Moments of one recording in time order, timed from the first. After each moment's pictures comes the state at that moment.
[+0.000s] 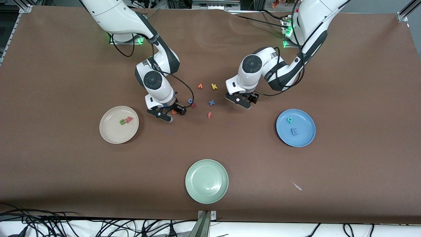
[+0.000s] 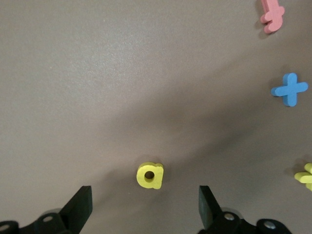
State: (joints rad) left arm -0.09 0.52 -0.60 -2.10 0.42 2.43 -0.47; right arm 0.47 0.56 0.12 -2.02 0.00 2.61 0.99
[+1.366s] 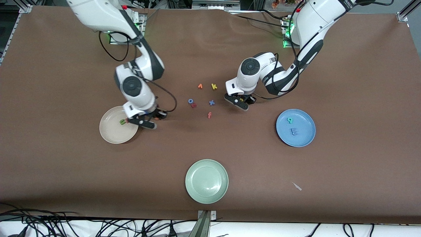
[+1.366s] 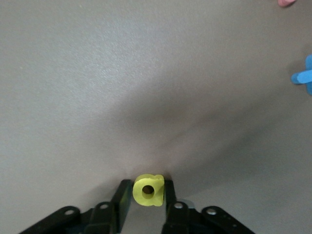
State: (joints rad) left arm -0.08 0.60 -0.60 -2.10 0.54 2.48 -0.51; right arm 0.37 0.43 0.02 -1.99 -0.05 2.39 0.61
